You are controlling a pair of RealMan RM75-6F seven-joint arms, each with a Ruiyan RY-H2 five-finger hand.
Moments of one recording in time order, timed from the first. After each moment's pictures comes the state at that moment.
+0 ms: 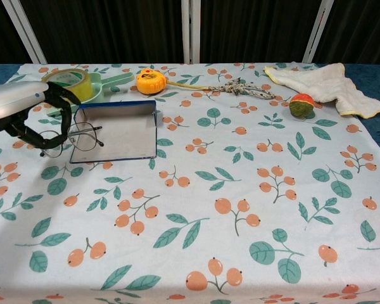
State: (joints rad) left arm -0.56 -1.52 -0.11 -1.55 1.16 1.09 0.33; right arm -0.05 -1.10 0.08 -1.43 -1.47 1.56 0.31
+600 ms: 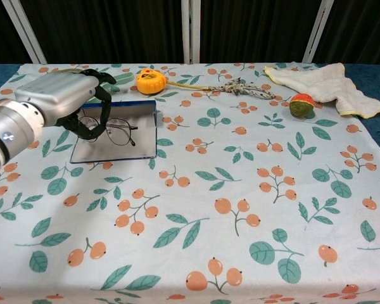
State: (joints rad) left arm -0.66 -1.77 -0.21 -1.40 1.04 1.15 0.69; right arm -0.07 -1.10 0.09 -1.38 -1.44 1.56 0.37
